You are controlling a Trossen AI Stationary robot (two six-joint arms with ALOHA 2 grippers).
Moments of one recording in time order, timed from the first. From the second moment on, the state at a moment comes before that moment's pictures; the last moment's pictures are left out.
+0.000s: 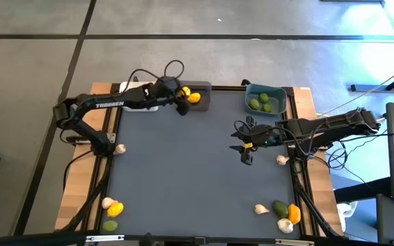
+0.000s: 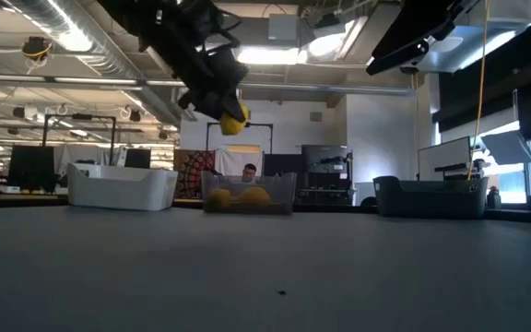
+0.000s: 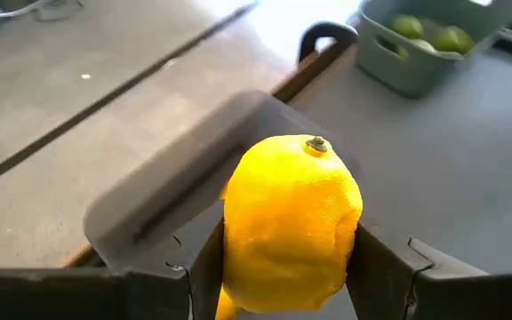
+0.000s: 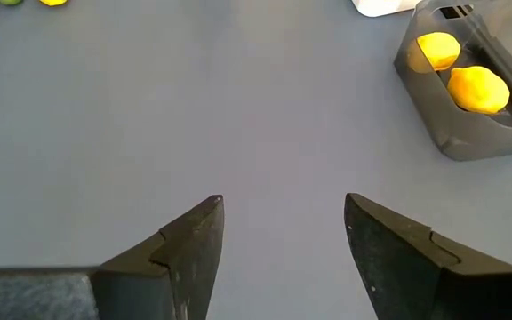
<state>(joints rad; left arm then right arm) 0.46 1.50 1.05 -0.18 -0.26 -0.14 0.17 1.14 0.95 -0.53 0.24 0.23</state>
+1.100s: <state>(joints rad) 0.66 1.74 1.05 -0.04 -0.27 -0.11 0.17 1.14 0.95 -0.53 0.28 0.23</state>
